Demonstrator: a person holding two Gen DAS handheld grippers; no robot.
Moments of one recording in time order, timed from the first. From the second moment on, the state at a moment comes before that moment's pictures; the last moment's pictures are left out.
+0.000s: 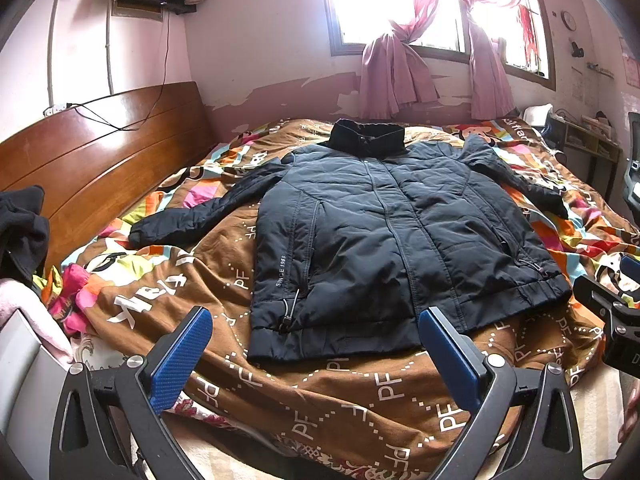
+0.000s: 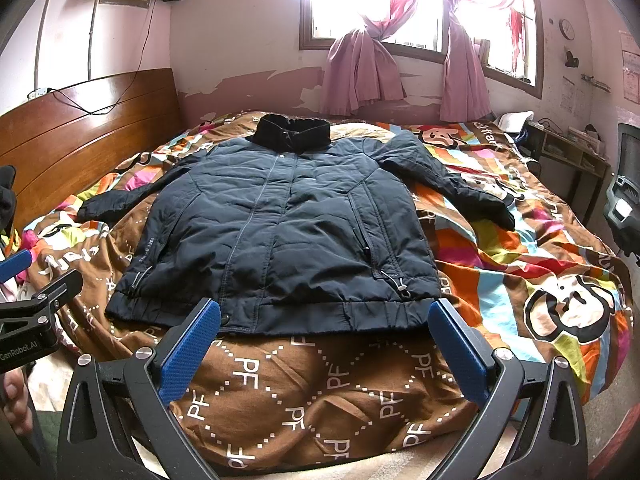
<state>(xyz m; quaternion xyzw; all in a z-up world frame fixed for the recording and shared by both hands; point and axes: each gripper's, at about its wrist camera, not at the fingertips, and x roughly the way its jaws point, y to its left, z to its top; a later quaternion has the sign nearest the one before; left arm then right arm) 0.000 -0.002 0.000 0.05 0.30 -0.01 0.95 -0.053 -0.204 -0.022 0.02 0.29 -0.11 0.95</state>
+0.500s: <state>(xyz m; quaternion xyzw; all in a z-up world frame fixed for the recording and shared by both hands) 0.000 -0.002 -0.001 0.06 0.30 -0.01 0.95 -0.052 -0.205 -0.019 0.02 0.29 -0.11 0.95</state>
